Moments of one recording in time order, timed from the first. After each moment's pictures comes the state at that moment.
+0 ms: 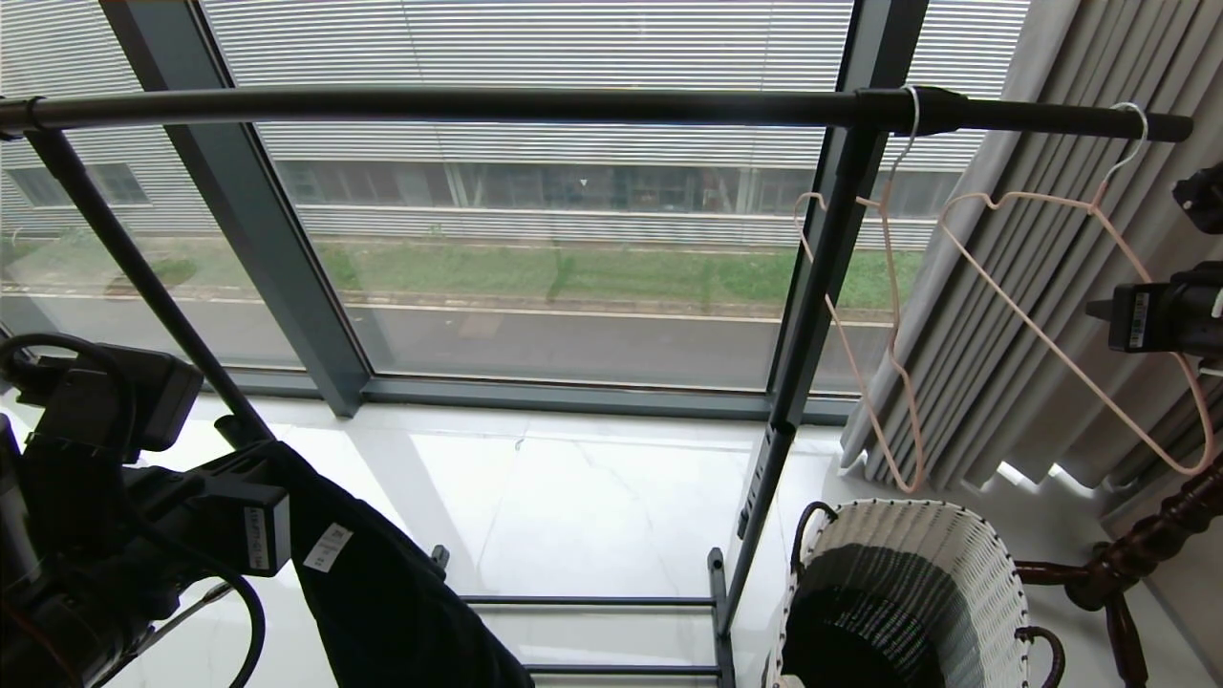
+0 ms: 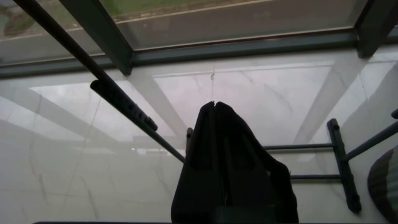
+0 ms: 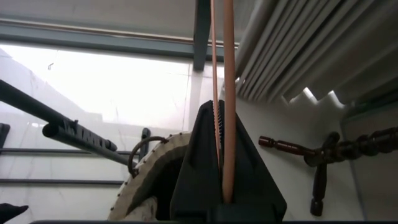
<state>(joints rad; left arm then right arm) -0.41 1.17 -0.39 -0.52 0.45 0.14 -0.05 1.52 -1.10 -0.11 0.11 -0.02</state>
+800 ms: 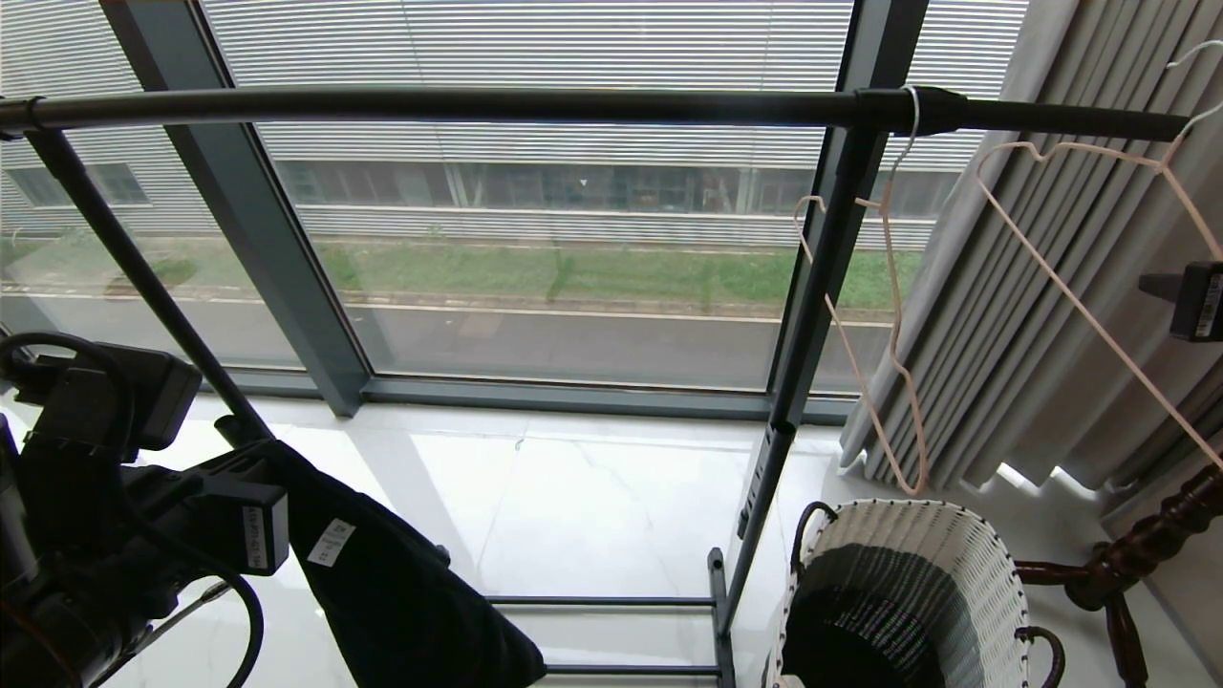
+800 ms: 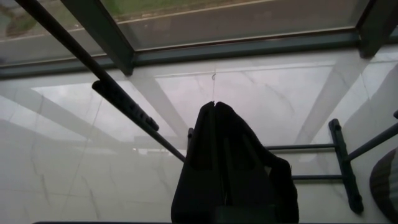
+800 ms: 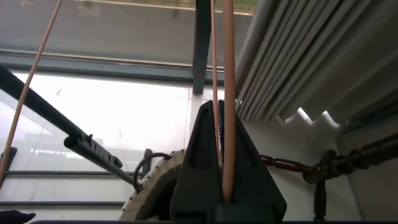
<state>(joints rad) -0.40 1.17 -0.40 -0.52 0.45 0.15 -0.05 1.35 -1.01 -0.15 0.12 0.00</state>
